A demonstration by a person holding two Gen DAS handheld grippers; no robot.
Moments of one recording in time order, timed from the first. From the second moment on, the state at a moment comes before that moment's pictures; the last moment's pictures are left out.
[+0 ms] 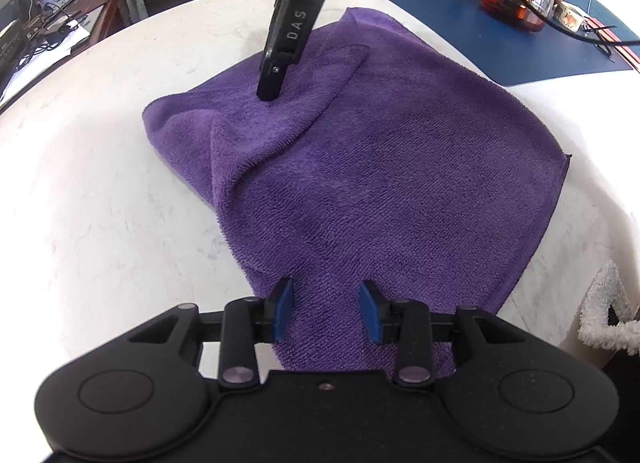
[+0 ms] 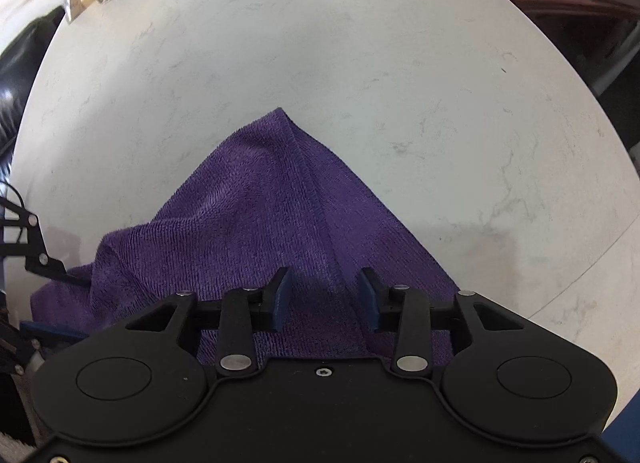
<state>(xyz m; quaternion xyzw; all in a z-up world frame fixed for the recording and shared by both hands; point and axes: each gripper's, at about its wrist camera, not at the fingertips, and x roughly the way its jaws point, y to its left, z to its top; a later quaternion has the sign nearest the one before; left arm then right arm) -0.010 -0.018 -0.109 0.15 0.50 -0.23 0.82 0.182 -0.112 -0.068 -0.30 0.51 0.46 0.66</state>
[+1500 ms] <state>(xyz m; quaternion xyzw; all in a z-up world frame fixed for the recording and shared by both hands) -0.026 -0.026 -0.110 0.15 0.51 -0.23 0.81 0.216 -0.038 -0.070 -0.21 0.45 0.52 0.69</state>
